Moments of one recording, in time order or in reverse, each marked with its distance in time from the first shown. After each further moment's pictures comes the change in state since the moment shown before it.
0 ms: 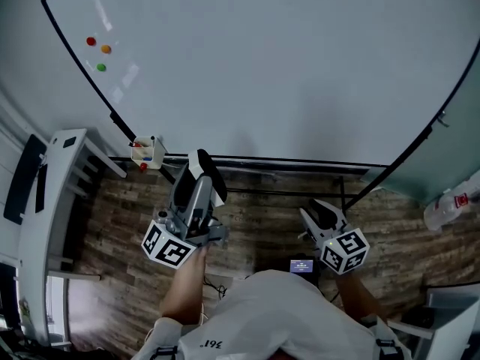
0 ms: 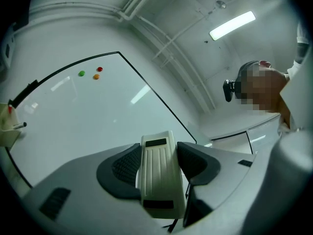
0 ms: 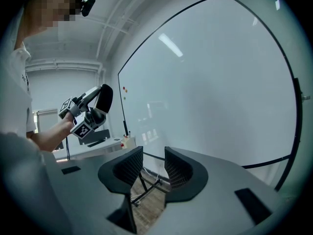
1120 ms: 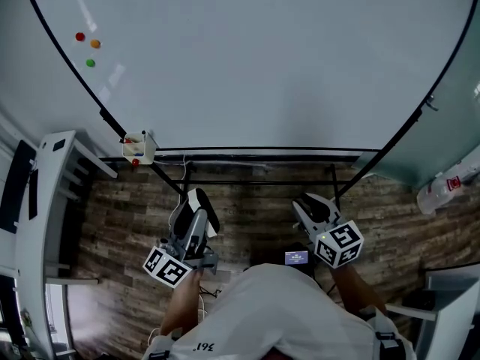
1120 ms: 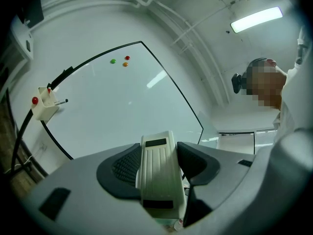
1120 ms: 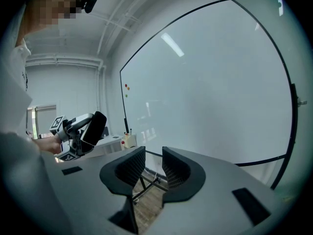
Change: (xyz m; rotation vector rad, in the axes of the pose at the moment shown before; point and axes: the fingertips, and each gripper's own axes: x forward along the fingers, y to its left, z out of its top) left arm -0.112 0.026 -0.065 -0.138 0.205 0.145; right arm -0.008 0.025 -0.008 -0.026 0.013 -0.028
